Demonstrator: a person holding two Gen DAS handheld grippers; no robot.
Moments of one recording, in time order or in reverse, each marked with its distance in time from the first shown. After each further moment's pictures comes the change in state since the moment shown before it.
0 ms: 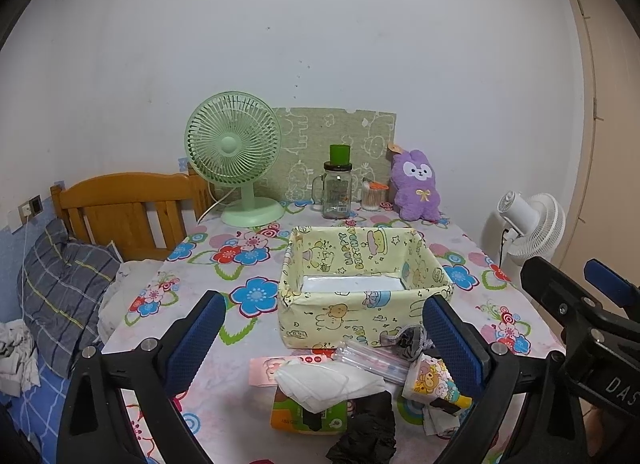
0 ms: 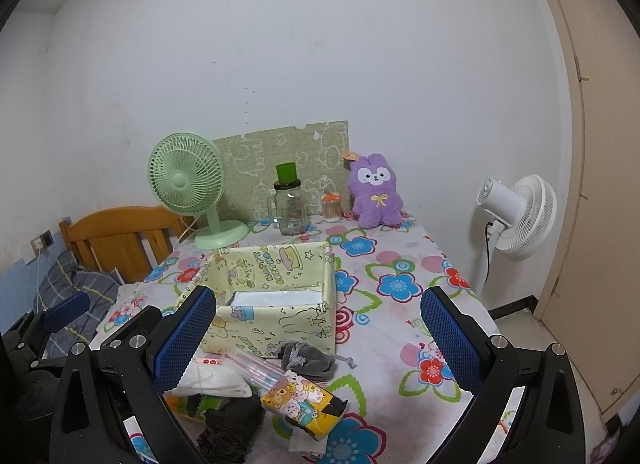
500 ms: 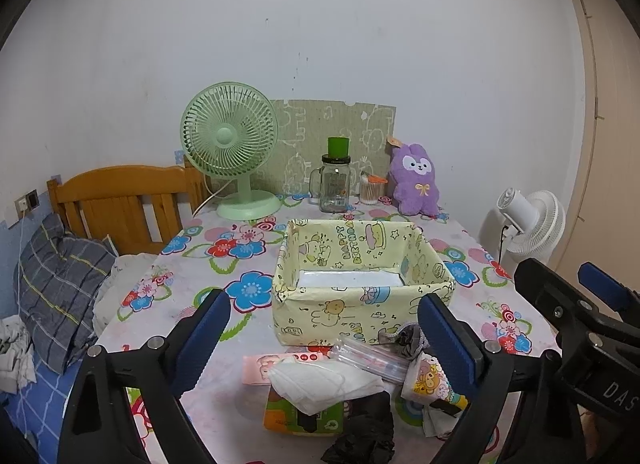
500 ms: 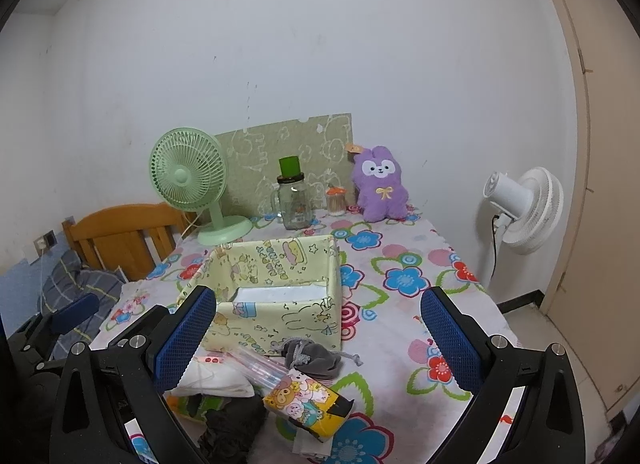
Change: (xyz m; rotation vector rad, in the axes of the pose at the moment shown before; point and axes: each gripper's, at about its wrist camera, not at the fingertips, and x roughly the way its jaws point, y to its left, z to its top) left arm 0.013 -0.002 -0.003 -0.010 0.021 -0.008; right arm 0.013 -0.002 -0.003 0.013 0.023 0.022
